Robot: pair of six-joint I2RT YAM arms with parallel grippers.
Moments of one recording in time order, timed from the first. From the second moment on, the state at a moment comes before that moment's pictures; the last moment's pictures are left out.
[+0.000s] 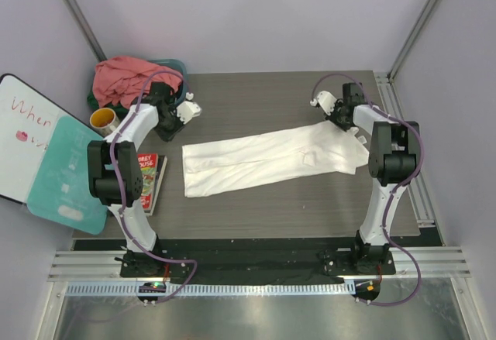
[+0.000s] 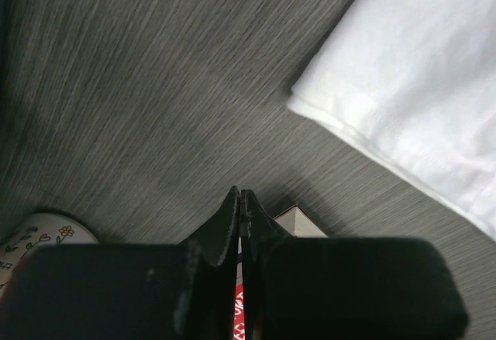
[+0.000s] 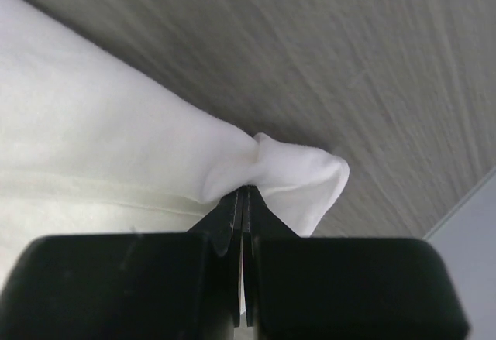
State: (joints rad) left arm -0.07 1.87 1.47 -0.80 0.11 0.82; right arm -0.01 2.06 1.43 -0.35 -0.09 -0.98
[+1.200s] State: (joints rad) left arm -0.32 2.02 1.50 -0.87 0.32 0.94; right arm -0.03 1.86 1.35 -0.56 -0.13 -0.72
